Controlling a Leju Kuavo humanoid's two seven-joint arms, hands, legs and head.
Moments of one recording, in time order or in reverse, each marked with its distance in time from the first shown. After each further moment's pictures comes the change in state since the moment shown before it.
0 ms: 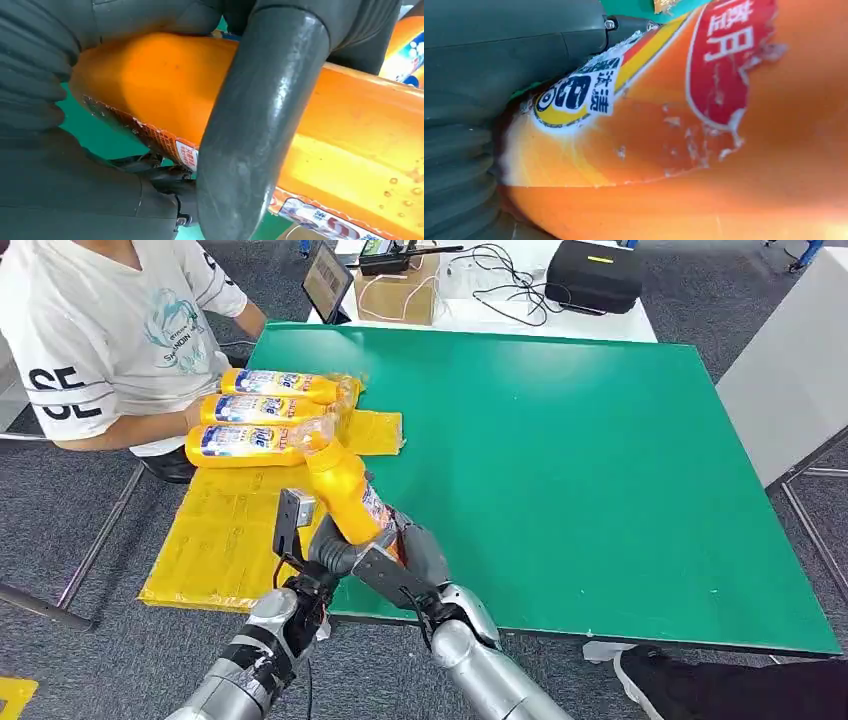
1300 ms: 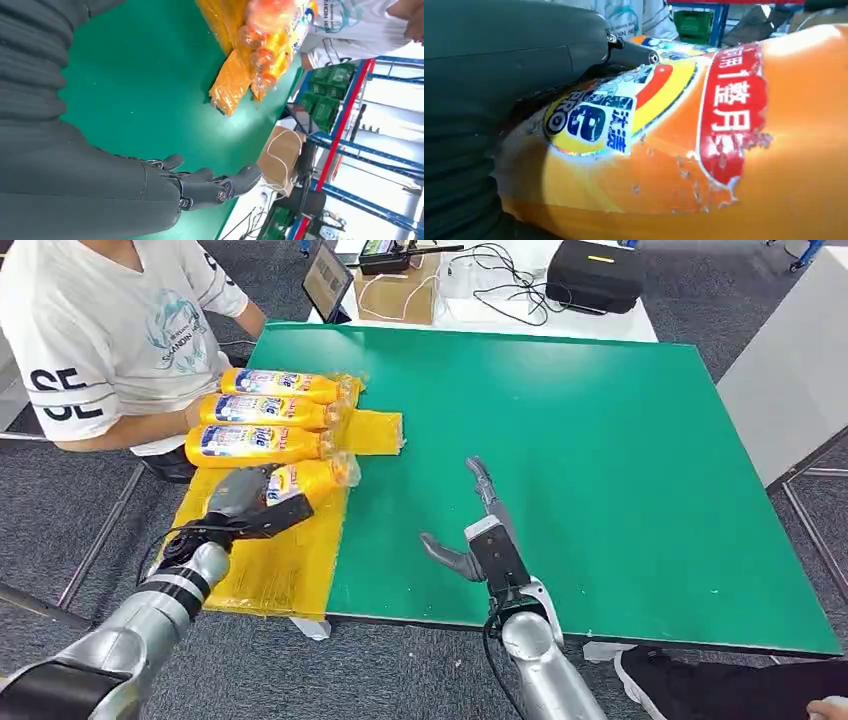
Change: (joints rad) left arm -0.300 0.337 -0.045 0.367 -1.089 0.490 0.056; right arm 0.156 -0.129 -0.235 -0.451 -0.201 0.045 -0.090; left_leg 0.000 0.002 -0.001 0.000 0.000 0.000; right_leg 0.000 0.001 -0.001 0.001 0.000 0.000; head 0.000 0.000
